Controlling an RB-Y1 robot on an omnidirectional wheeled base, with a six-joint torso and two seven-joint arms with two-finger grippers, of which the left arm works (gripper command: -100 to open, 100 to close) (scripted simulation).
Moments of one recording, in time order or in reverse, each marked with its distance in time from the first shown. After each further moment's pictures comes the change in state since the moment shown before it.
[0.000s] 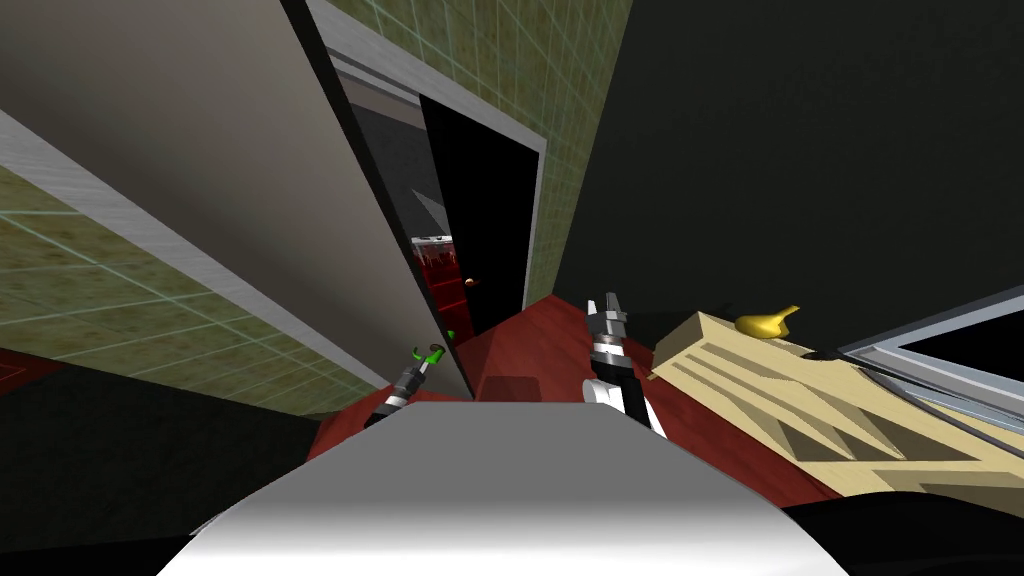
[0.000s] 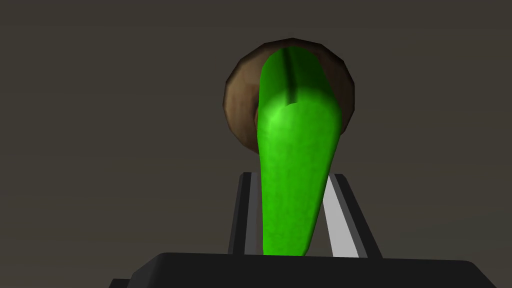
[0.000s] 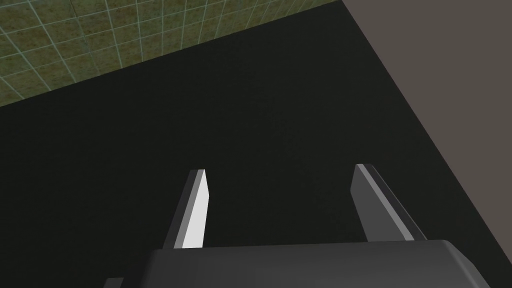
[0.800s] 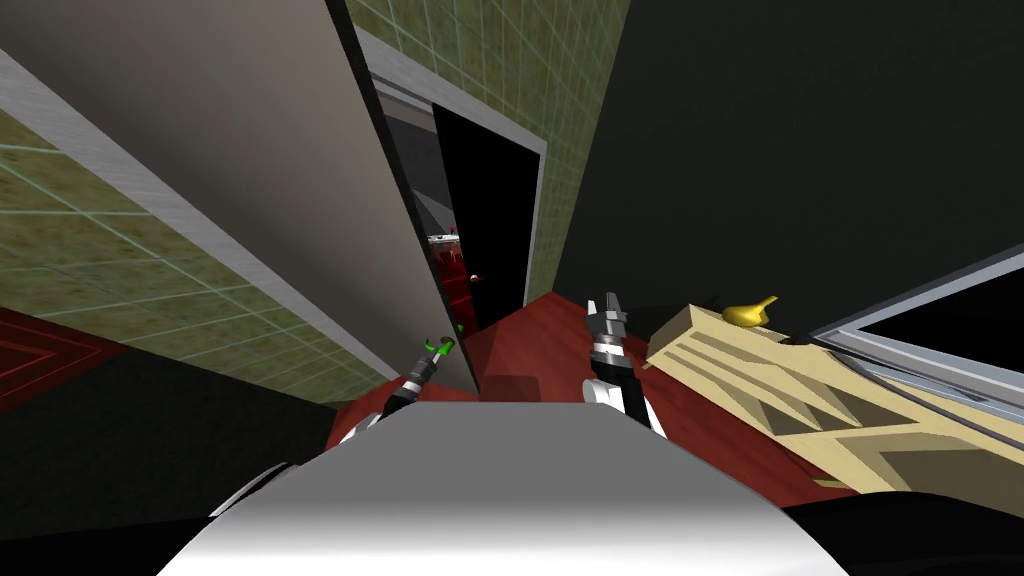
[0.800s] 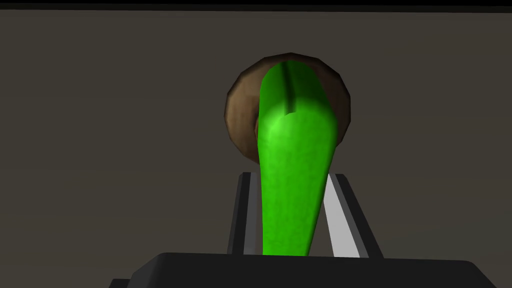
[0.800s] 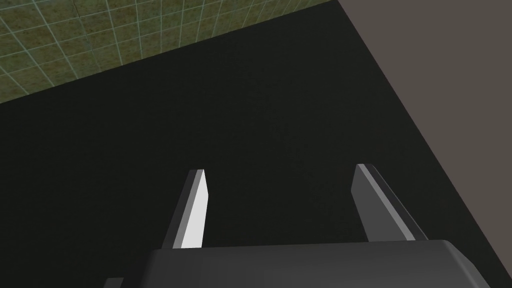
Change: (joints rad) arm -0.112 -0.025 -0.044 0.053 -0.040 0.025 0.007
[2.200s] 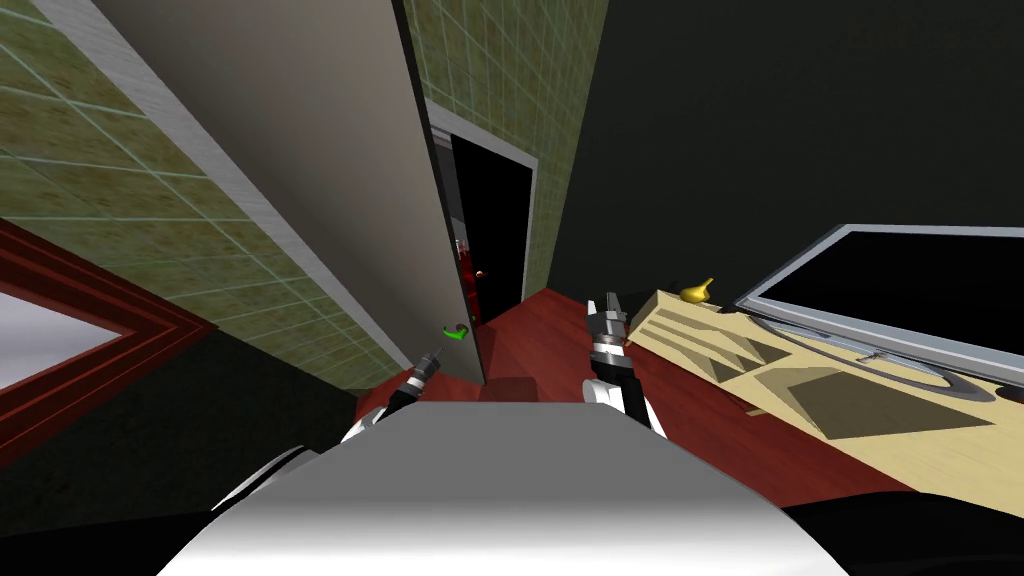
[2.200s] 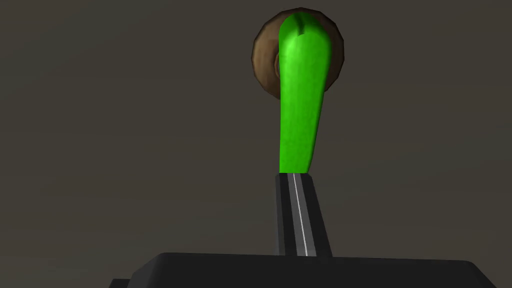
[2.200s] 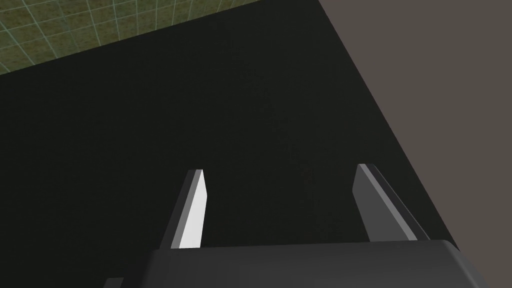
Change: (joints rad) arm -0.045 0.016 -0.100 0.030 0.077 0.000 -0.015
